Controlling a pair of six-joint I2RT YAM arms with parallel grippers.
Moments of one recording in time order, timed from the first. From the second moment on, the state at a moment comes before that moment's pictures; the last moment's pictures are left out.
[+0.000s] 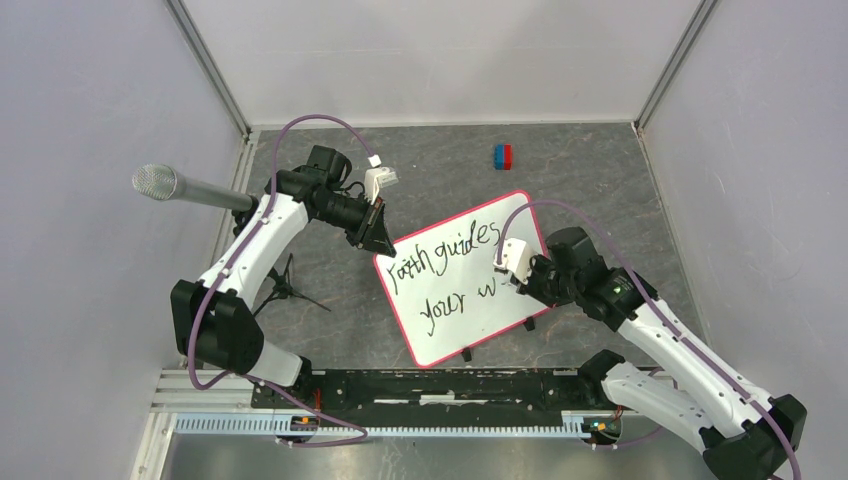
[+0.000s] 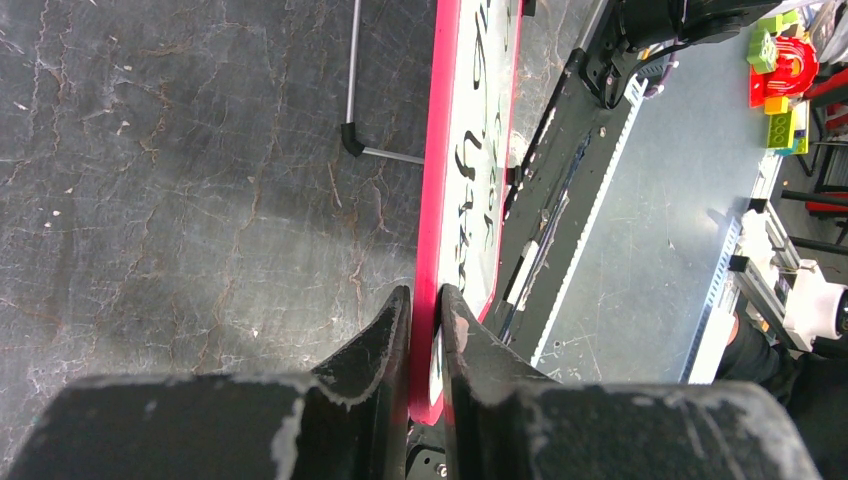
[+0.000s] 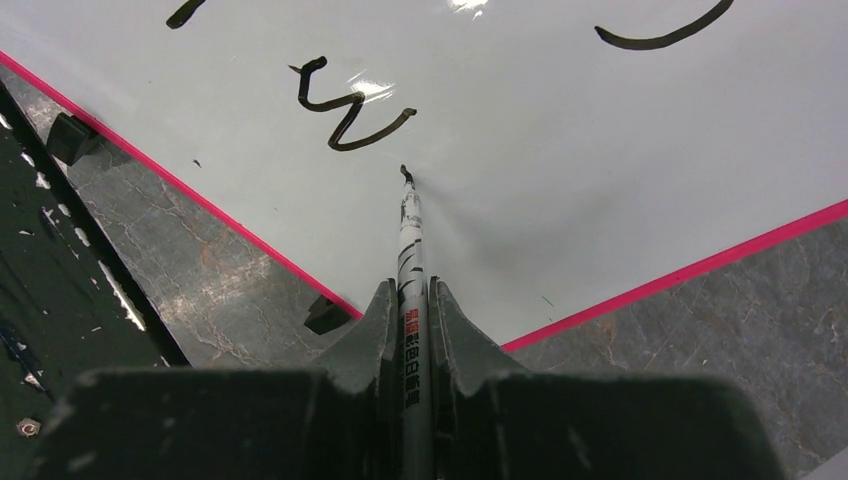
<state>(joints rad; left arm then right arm) -0.31 1.47 1.32 -1.03 0.86 0.33 0.60 0.85 0.76 -0.74 -0.18 -0.57</state>
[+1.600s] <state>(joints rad) -0.31 1.47 1.32 -1.04 0.87 0.33 0.60 0.87 0.78 -0.78 -0.22 -0.62</state>
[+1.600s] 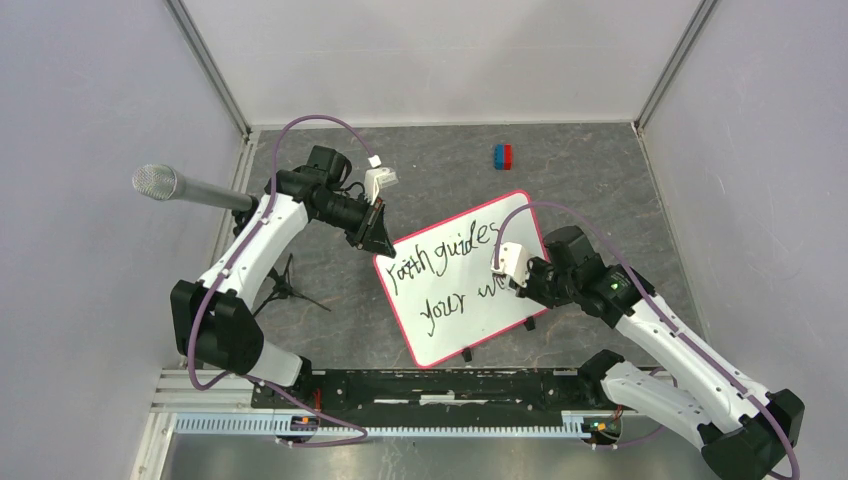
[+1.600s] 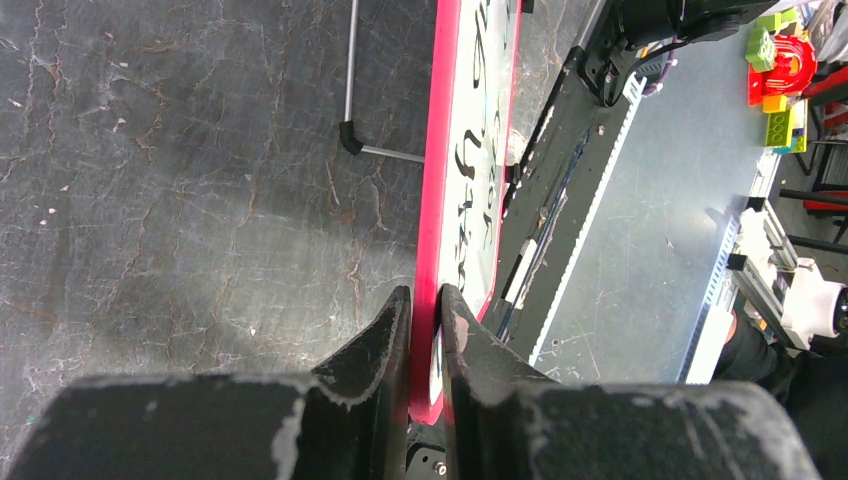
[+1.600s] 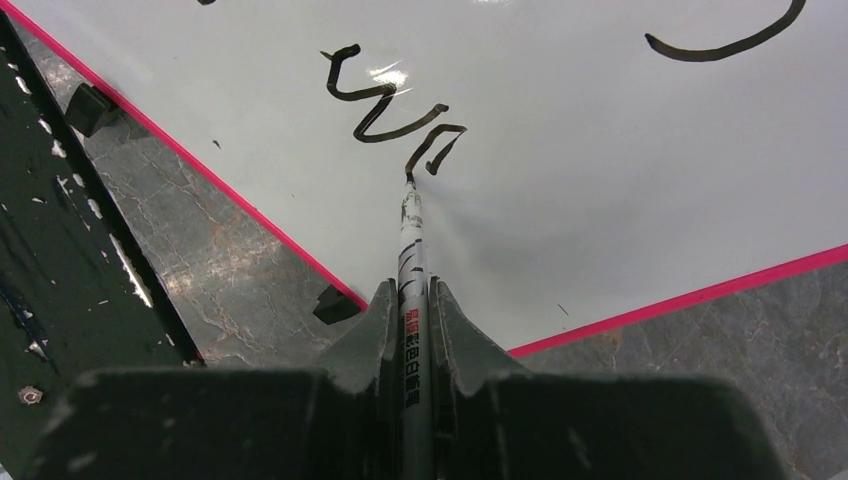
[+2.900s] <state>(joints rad) -0.31 1.47 1.32 -1.04 0.86 0.33 0.59 0.88 0.82 -0.73 -0.15 -0.58</state>
